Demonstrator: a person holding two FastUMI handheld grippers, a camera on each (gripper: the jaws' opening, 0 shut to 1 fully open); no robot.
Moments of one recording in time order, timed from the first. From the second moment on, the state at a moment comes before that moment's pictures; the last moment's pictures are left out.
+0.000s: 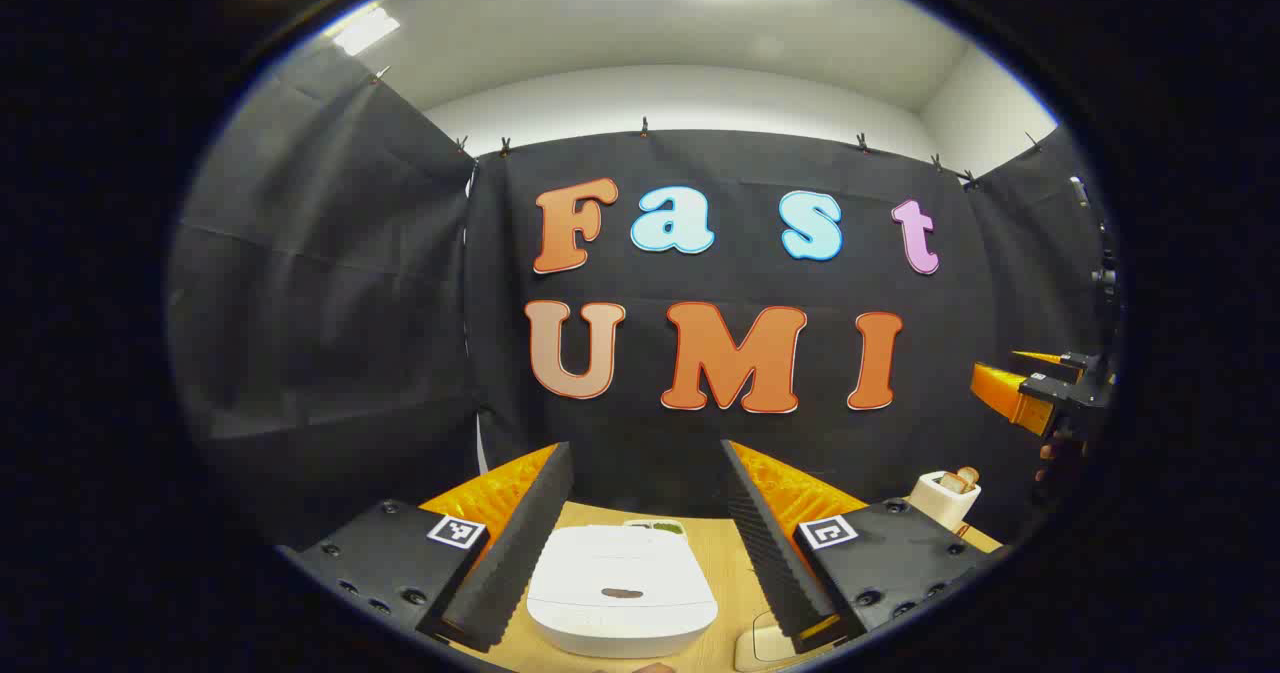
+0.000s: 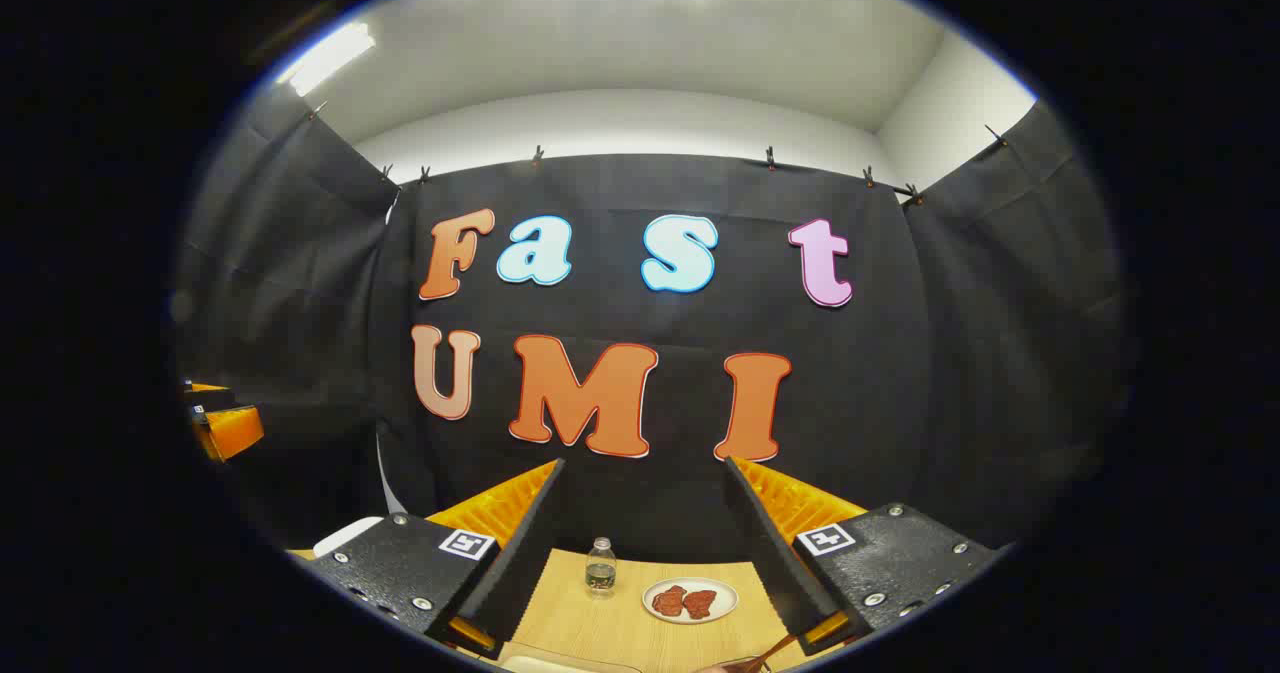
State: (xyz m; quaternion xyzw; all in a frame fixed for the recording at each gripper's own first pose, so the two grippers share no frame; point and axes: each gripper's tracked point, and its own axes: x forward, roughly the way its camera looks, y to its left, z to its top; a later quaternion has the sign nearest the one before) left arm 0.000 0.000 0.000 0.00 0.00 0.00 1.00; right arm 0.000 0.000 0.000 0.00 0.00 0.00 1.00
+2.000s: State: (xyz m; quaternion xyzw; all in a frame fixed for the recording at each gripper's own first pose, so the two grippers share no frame) left arm 0.036 0.042 -0.098 0.01 0.18 0.09 0.98; right arm 0.025 -0.004 -0.058 0.01 0.06 0.04 1.00
